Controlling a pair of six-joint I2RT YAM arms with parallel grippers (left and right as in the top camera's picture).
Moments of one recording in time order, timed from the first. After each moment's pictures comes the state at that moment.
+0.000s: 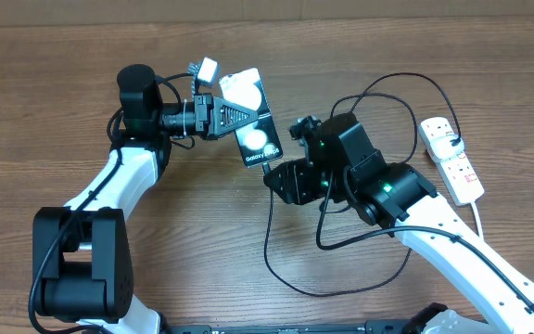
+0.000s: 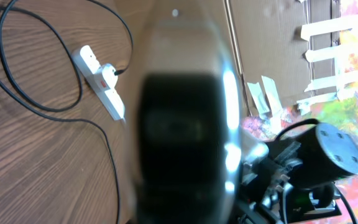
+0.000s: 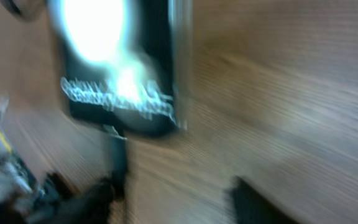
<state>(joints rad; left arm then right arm) -0.06 1.76 1.03 0.50 1.46 -1.02 0.60 1.37 1.09 -0.61 -0.35 0.41</state>
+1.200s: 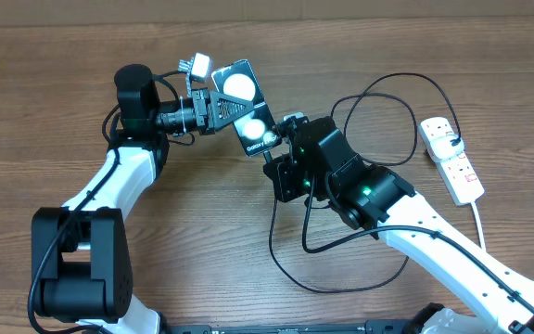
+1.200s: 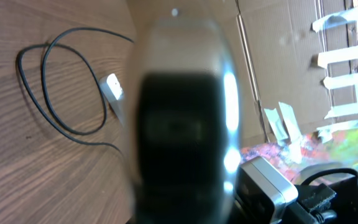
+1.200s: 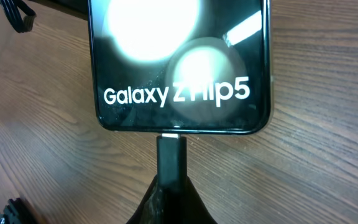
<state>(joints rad) -0.06 1.76 1.03 0.47 1.34 -0.98 0.68 1.42 1.08 -0.44 -0.20 0.41</state>
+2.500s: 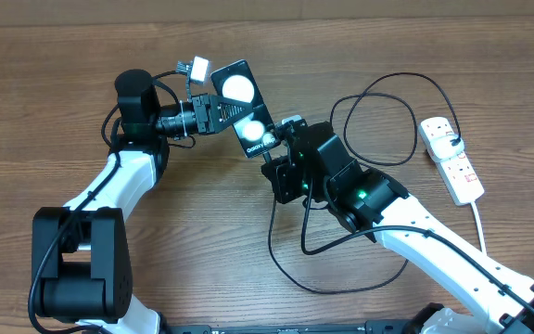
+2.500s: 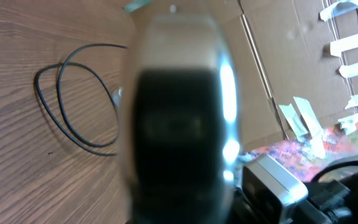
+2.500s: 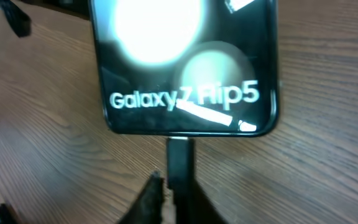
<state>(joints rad) -0.06 1.76 0.99 0.51 1.31 -0.87 0.68 1.43 1.02 -0.32 -0.19 0.38</state>
